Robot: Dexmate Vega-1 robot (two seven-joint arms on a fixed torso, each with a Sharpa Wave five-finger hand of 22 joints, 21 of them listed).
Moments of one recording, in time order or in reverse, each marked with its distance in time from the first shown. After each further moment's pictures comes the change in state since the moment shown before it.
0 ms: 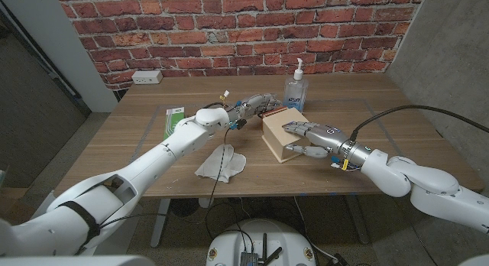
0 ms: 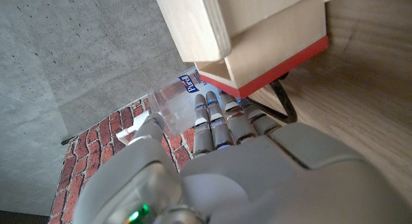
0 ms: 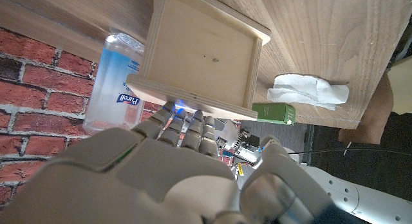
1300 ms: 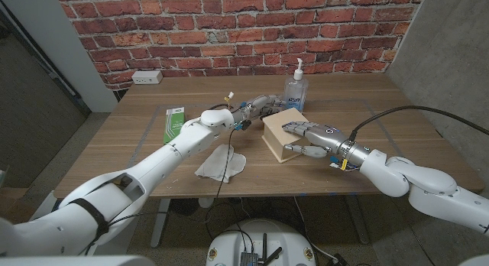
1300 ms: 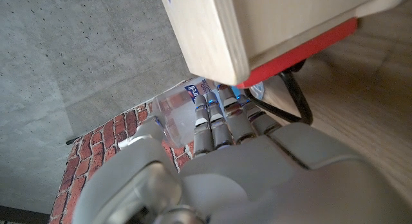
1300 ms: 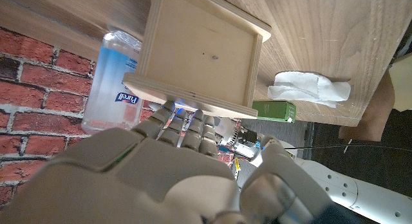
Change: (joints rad) left arm -0.021 -0.054 0.017 0.074 -0.010 -0.038 -0.039; left_hand 0.000 0.000 0.043 -0.021 0.000 -0.005 0.005 0.000 0.000 0.000 0.011 0.000 0.000 0.100 -0.008 0.000 0.000 0.052 -0.005 0.000 0.000; right arm 0.013 0.015 -0.008 0.012 -0.002 0.009 -0.006; right_hand 0.000 0.000 0.000 0.000 0.000 0.000 0.000 0.000 0.000 0.000 0.000 0.000 0.000 0.000 0.000 0.000 0.003 -0.002 0.002 0.001 0.001
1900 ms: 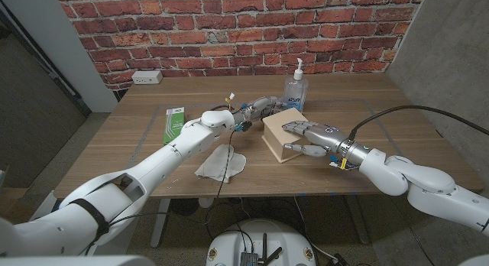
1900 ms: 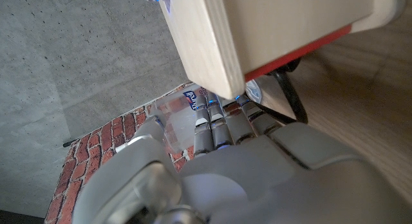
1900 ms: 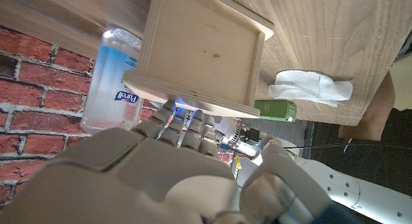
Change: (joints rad) left arm 0.004 0.004 0.003 -0.008 -0.006 0.016 -0.007; left_hand 0.000 0.000 0.019 -0.006 0.000 -0.005 0.005 0.000 0.000 -0.004 0.004 0.000 0.000 0.037 -0.009 -0.001 -0.001 0.009 0.002 0.000 0.000; right arm 0.019 0.009 -0.009 0.014 -0.004 0.012 -0.003; right_hand 0.000 0.000 0.000 0.000 0.000 0.000 0.000 0.000 0.000 0.000 0.000 0.000 0.000 0.000 0.000 0.000 0.000 0.000 0.000 0.002 0.001
